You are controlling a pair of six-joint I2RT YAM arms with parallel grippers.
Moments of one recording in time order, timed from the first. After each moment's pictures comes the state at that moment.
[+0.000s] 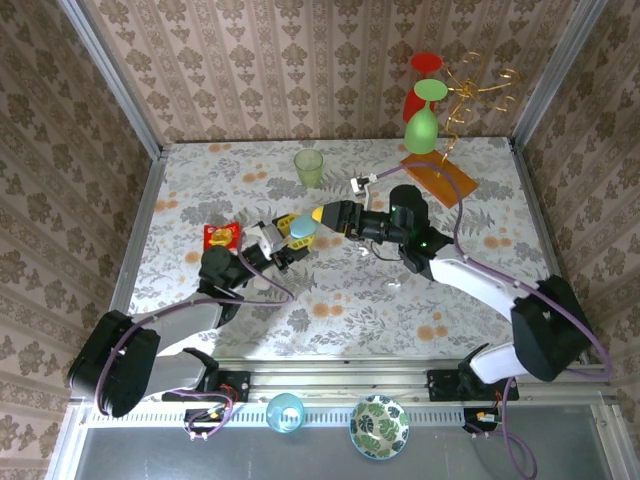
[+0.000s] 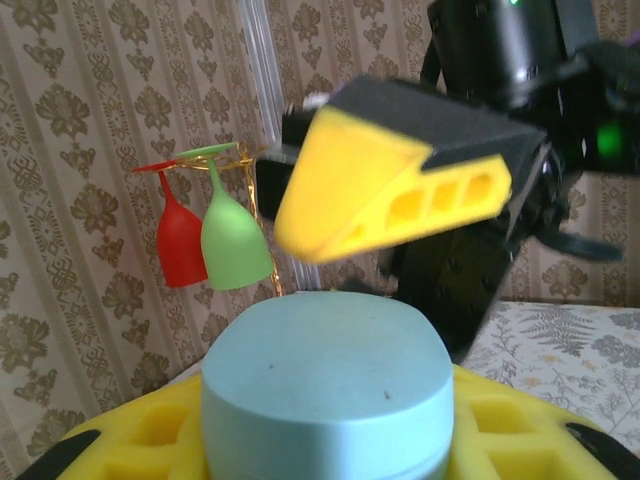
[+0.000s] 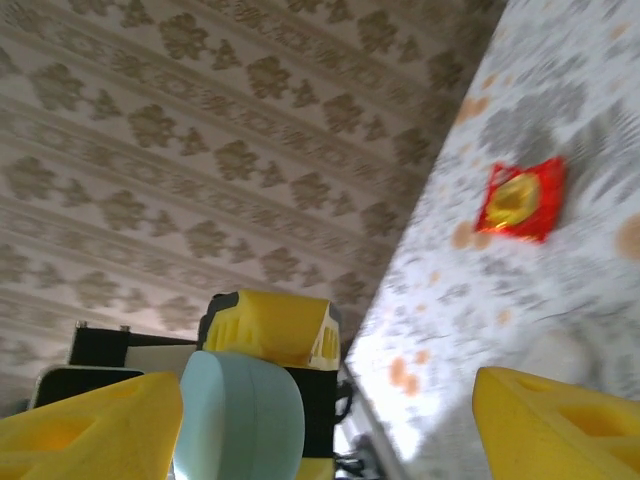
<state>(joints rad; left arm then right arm) -0.57 1.22 0.37 1.14 0.57 0.04 0.56 1.45 0.88 0.49 -0.67 1.07</state>
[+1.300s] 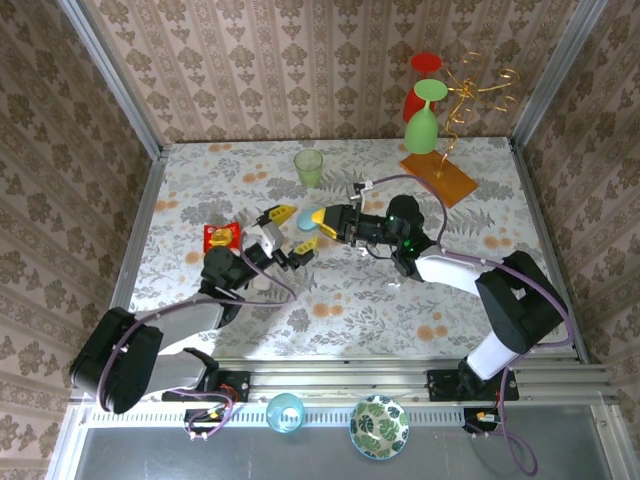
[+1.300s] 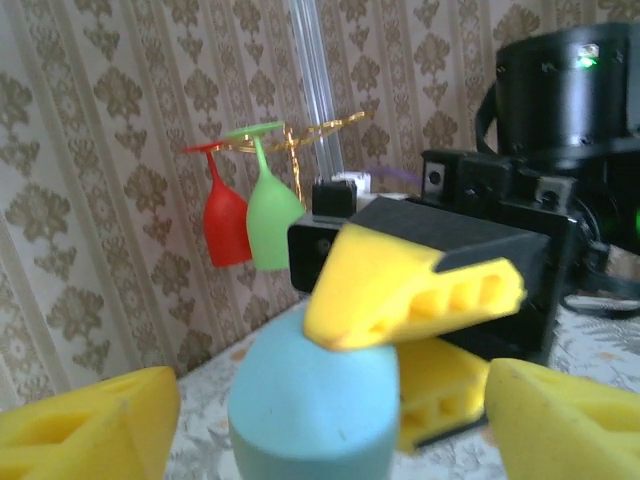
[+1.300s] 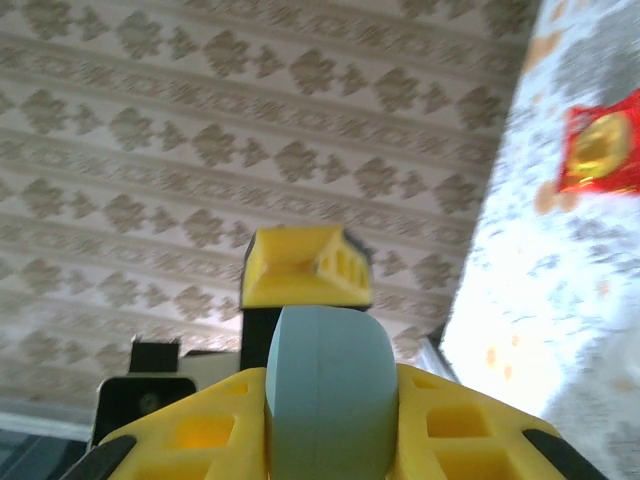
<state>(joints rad) -0.57 1.22 0.34 1.12 0.46 0.08 0.52 1.59 0.82 0.81 -0.74 1.33</state>
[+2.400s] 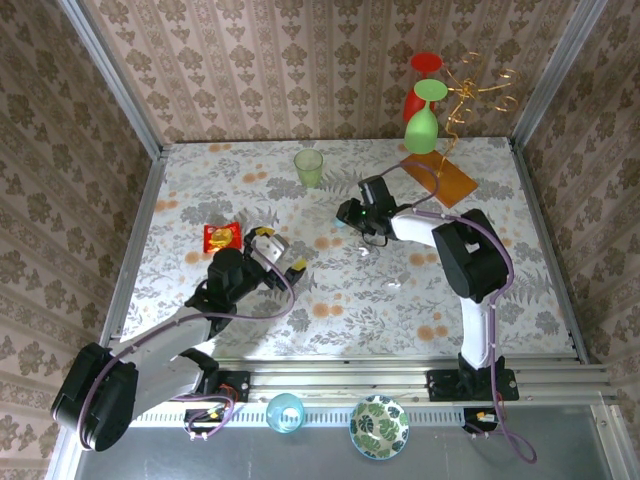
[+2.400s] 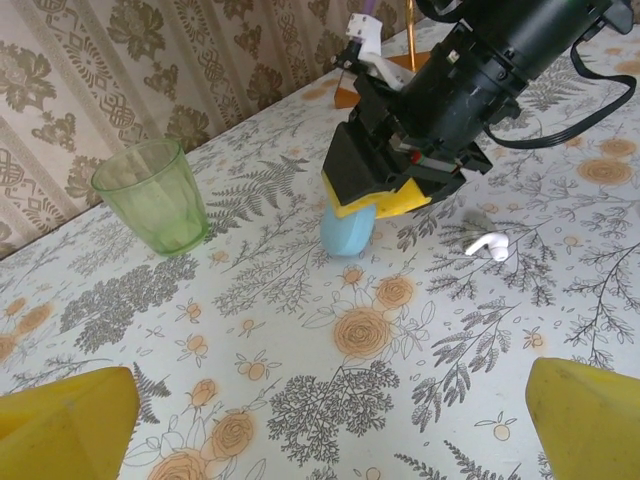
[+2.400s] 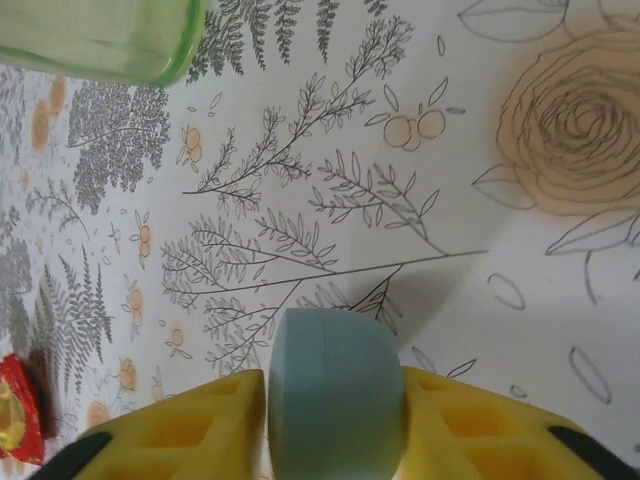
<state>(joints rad) -0.58 1.02 0.32 0.45 0.17 0.26 0.42 2.03 1.25 0.01 -0.16 0.84</state>
